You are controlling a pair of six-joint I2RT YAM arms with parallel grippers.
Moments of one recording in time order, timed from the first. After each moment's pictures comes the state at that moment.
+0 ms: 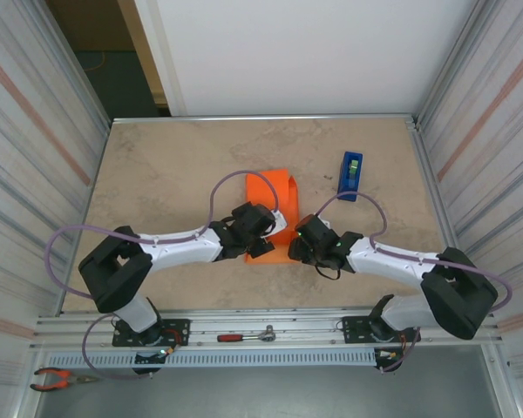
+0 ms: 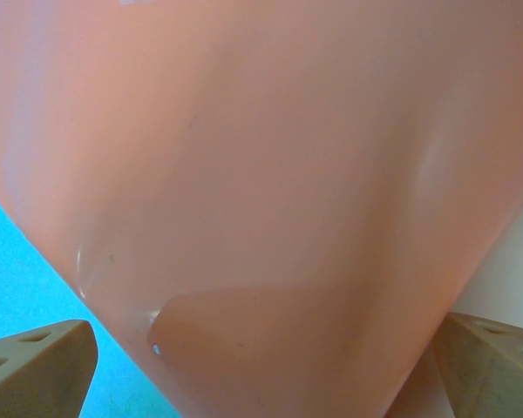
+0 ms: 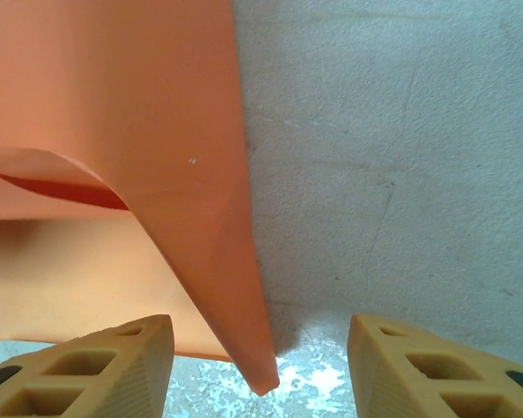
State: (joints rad) left arm -0.95 1.61 0.91 -0.18 -0.41 0.37; right arm 0.82 1.32 0.60 -0.35 0.11 0.96
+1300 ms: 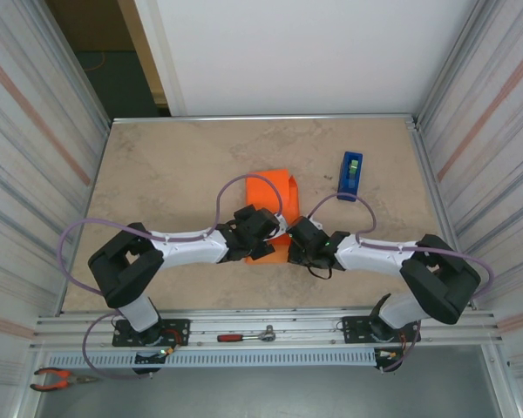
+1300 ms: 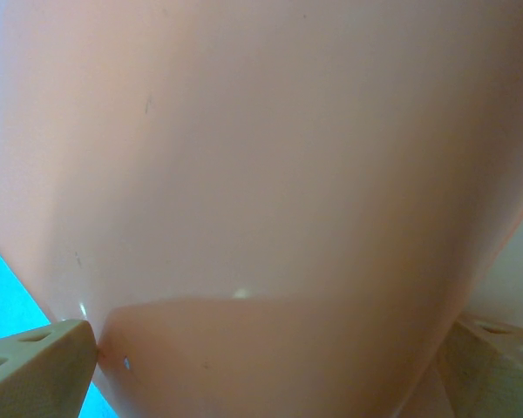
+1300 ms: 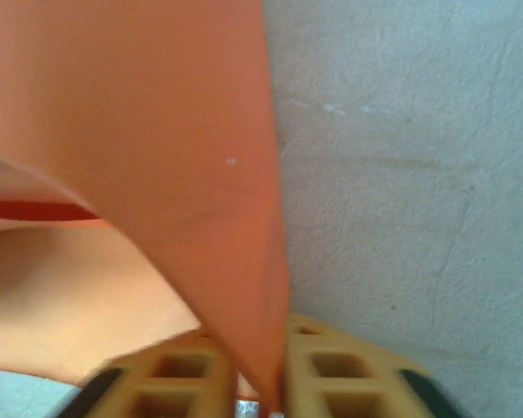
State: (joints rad) left arm -0.97 1.67 0.90 -0.16 -0.44 0.39; right arm 0.85 1.44 0.63 -0.28 0.11 1.01
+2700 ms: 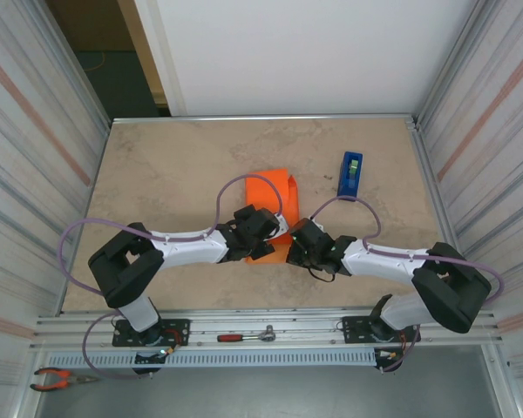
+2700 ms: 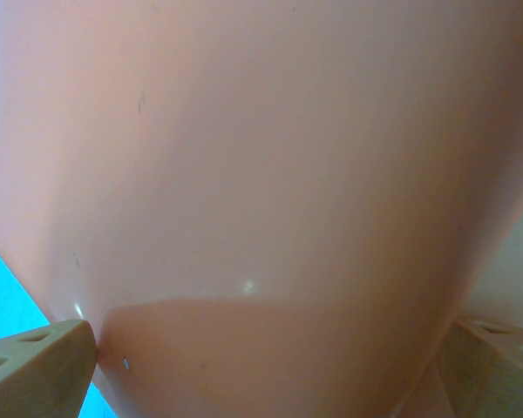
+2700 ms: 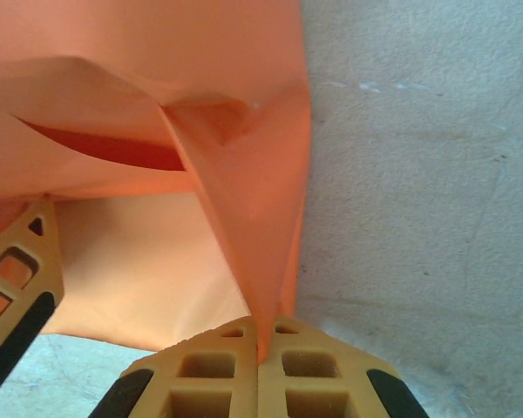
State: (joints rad) left arm -0.97 1.67 0.90 -0.16 -0.45 0.39; right arm 0.86 1.36 0.58 -0.22 0.08 1.04
